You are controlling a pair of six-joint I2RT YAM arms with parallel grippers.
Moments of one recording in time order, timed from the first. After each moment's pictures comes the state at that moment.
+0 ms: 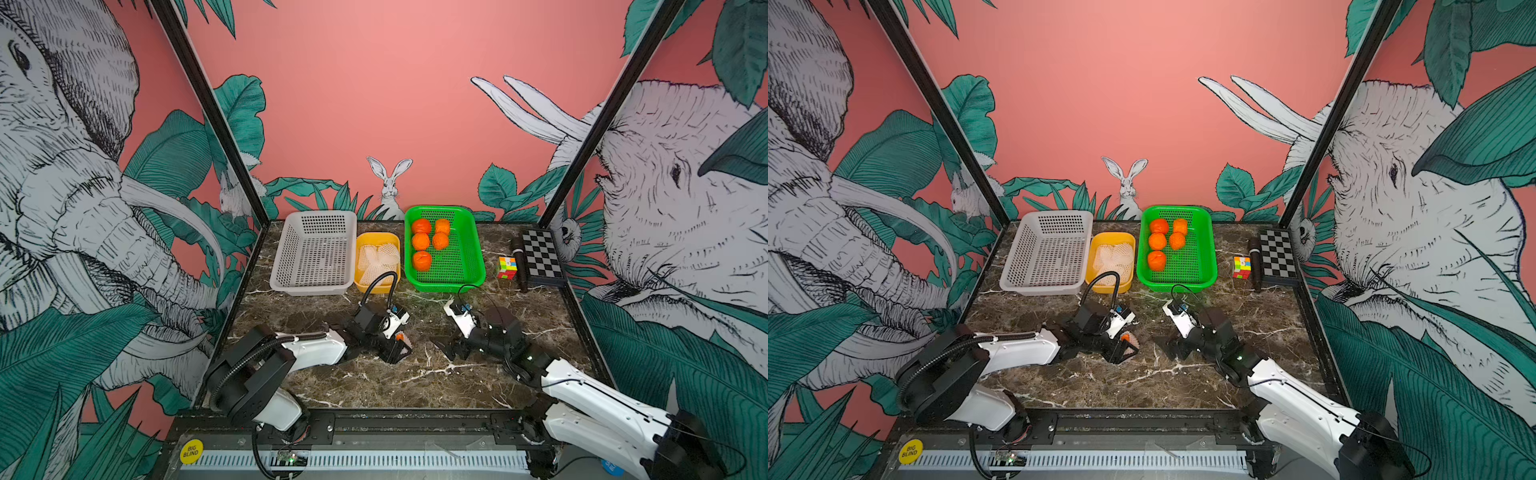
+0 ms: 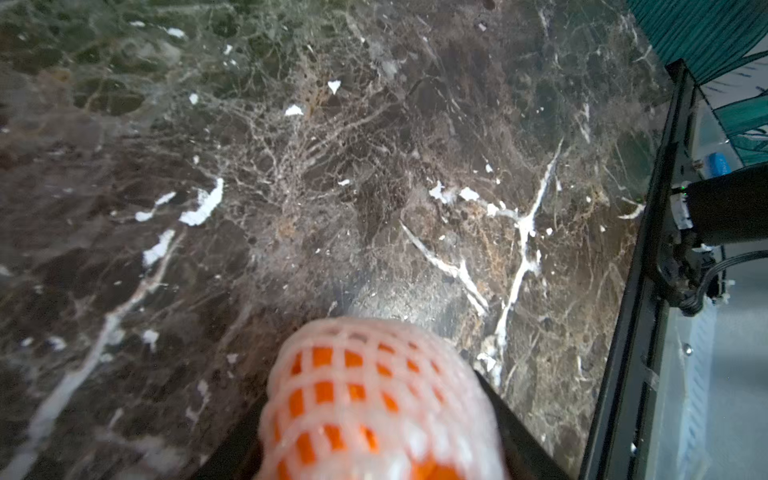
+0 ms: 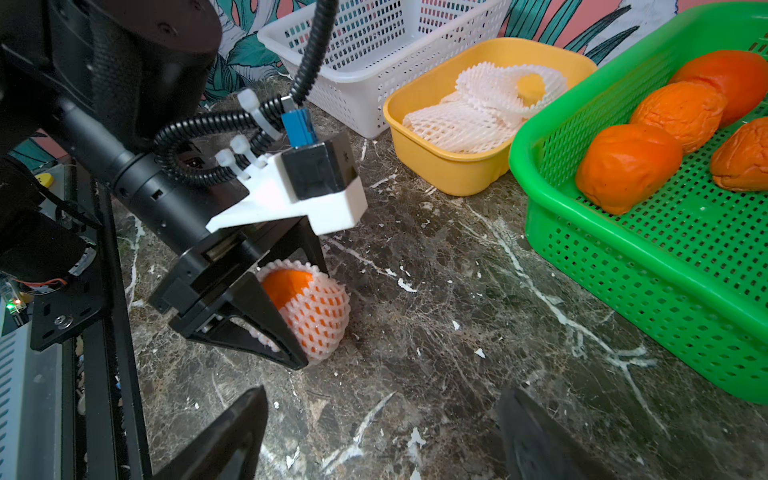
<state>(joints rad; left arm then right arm) -0.80 1.48 0.55 0.09 0.41 -0.19 0.69 0.90 0.42 0.01 -0.28 -0.03</state>
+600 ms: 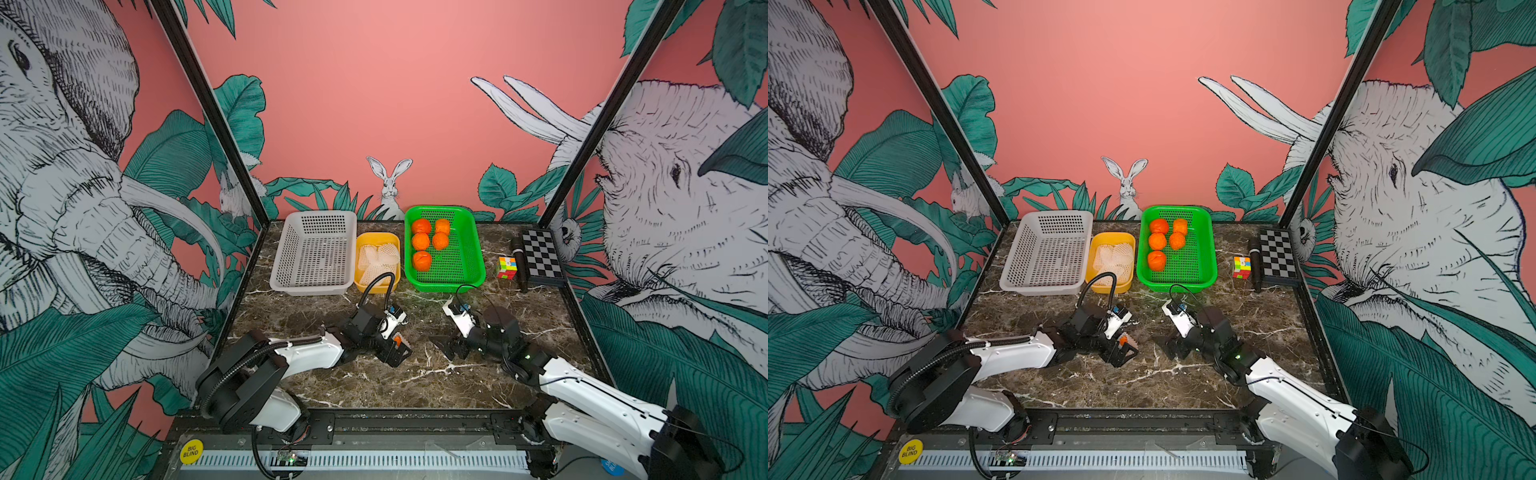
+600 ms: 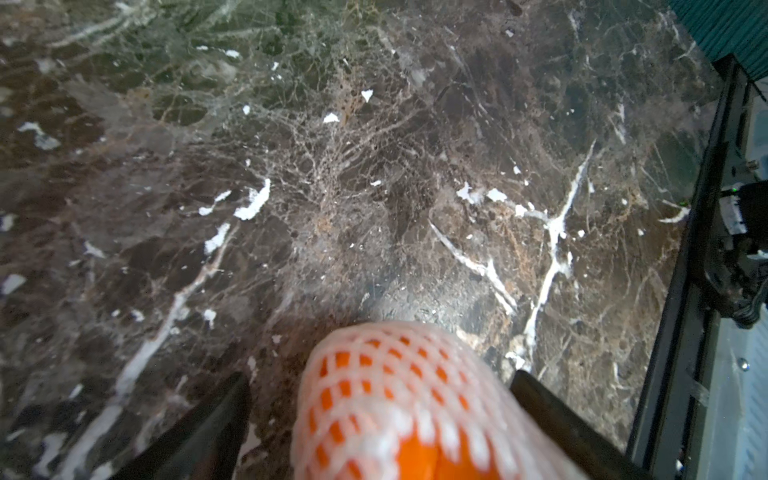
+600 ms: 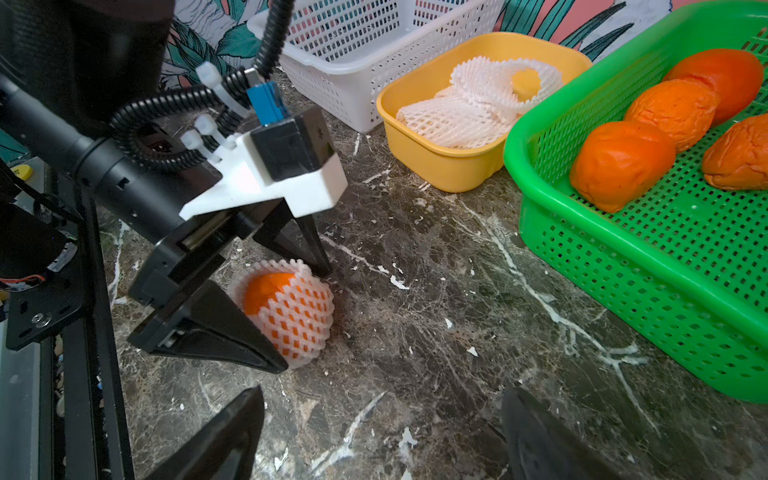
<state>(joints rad) -0.80 1.41 0.53 0.07 0.33 -0.17 0.69 0.92 0.42 0.02 -0.27 -0.05</state>
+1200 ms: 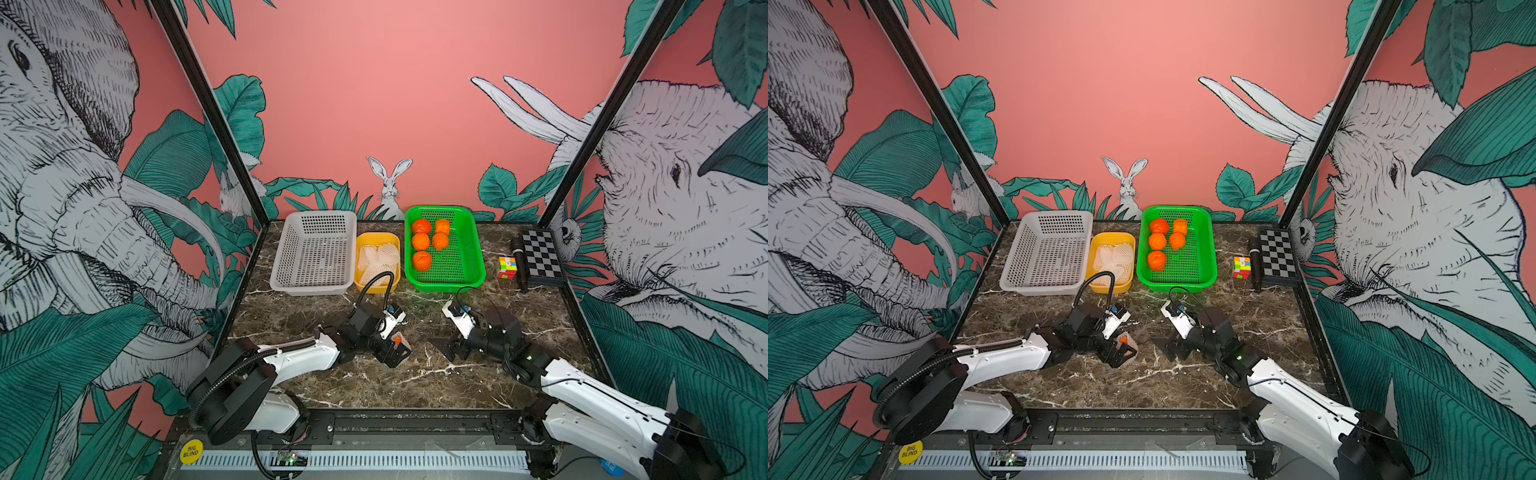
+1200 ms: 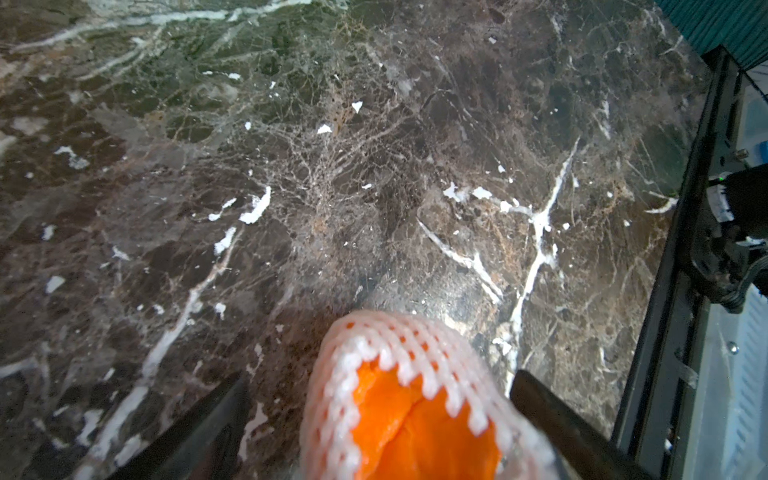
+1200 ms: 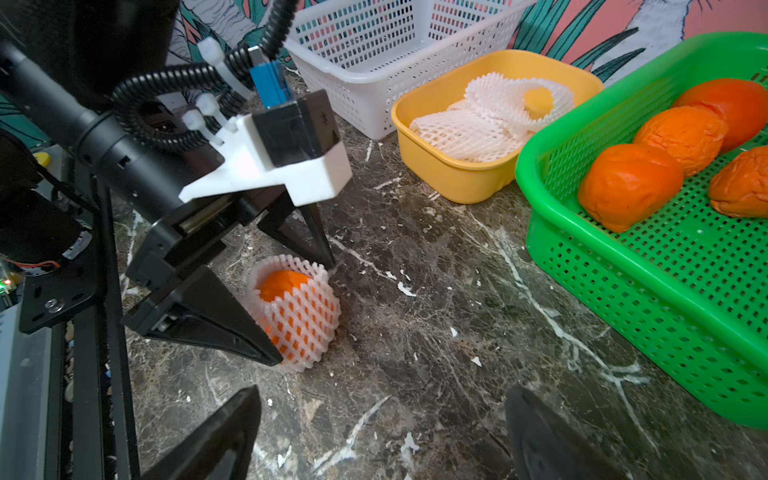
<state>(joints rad) -0.81 1.35 0.52 0.02 0.32 -0.13 0.69 0.91 0.42 0.02 -0.32 -0.08</state>
